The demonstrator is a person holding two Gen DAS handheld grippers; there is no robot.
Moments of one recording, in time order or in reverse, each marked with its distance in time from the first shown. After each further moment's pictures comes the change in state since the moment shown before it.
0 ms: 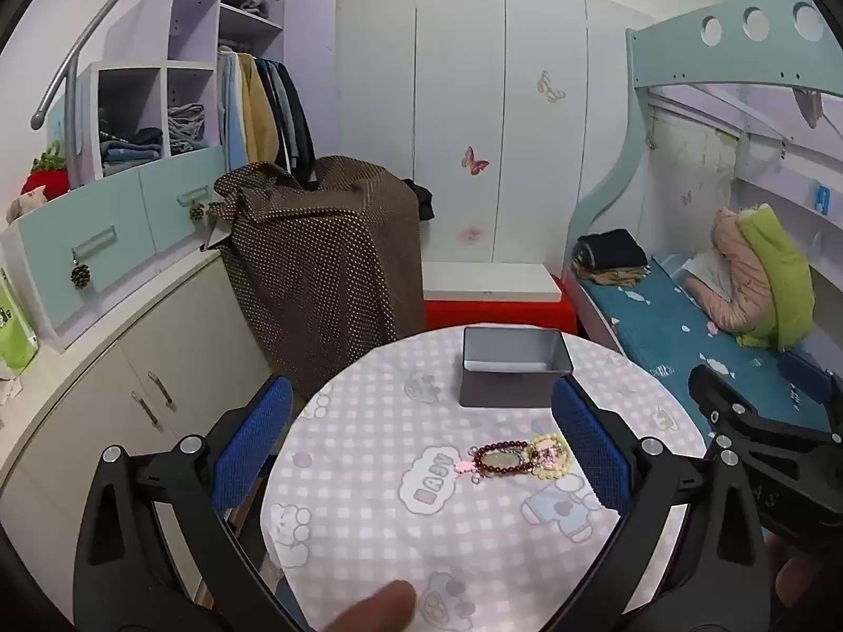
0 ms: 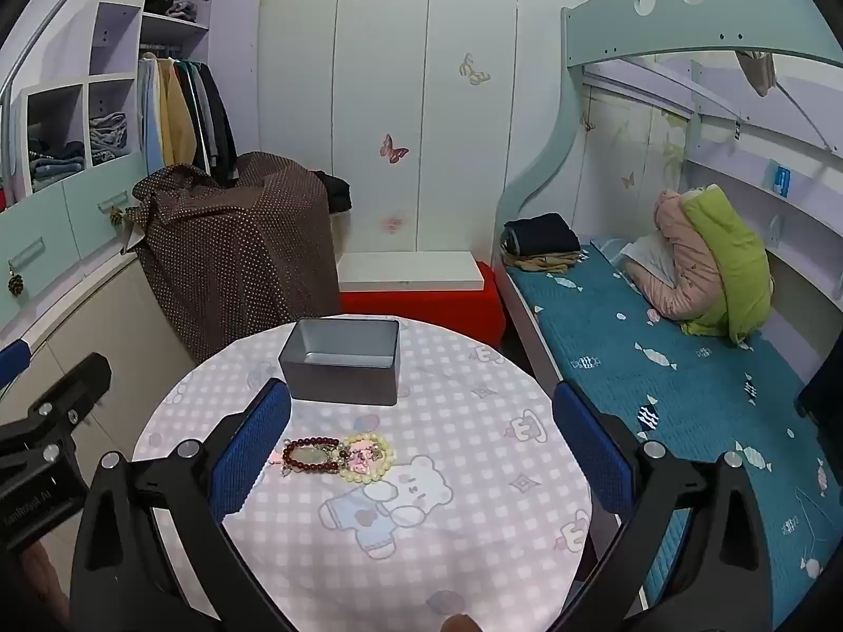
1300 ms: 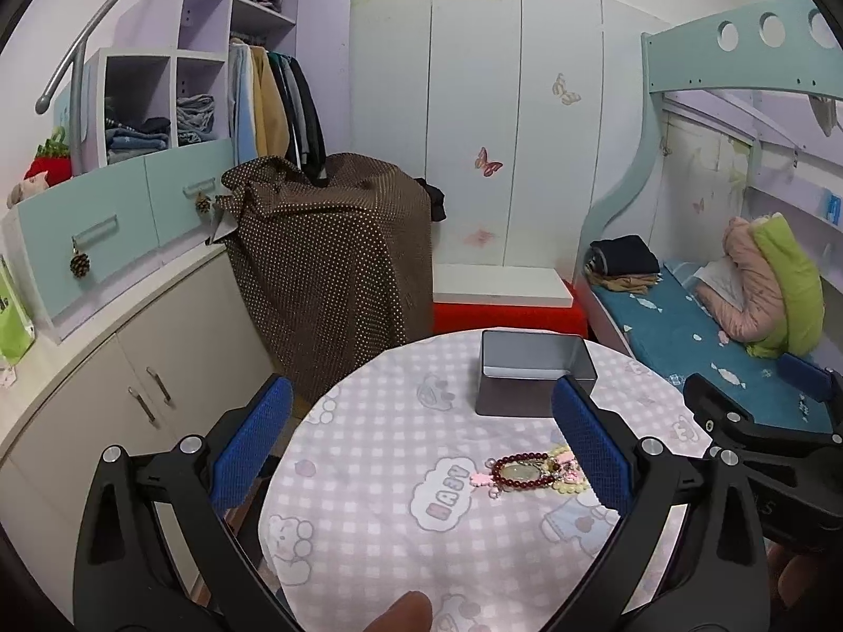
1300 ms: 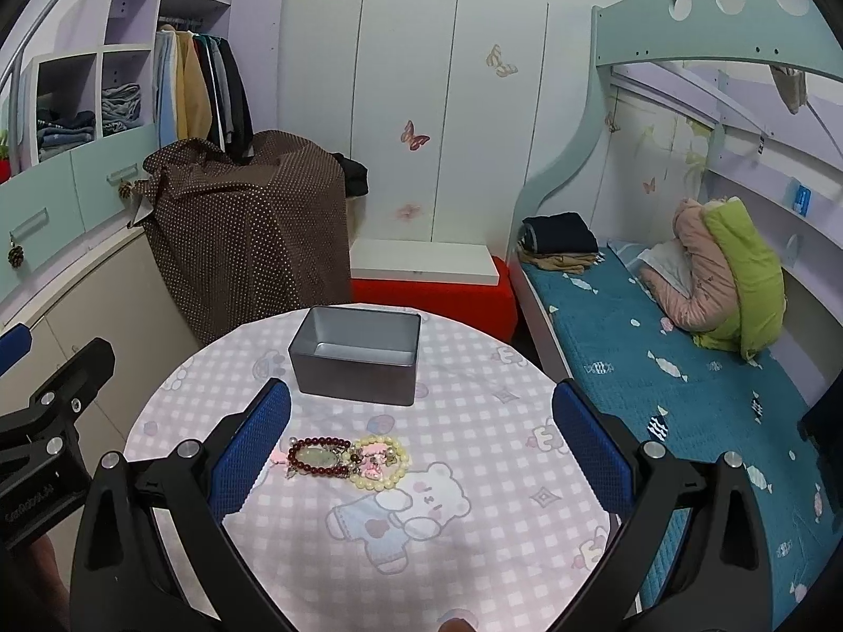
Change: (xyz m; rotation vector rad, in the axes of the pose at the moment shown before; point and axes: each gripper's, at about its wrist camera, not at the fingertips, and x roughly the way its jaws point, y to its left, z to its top) left arm 0.027 0.015 -0.005 -0.026 -0.032 0.027; right arm 0.032 0.018 0.000 -0.061 0.029 0.024
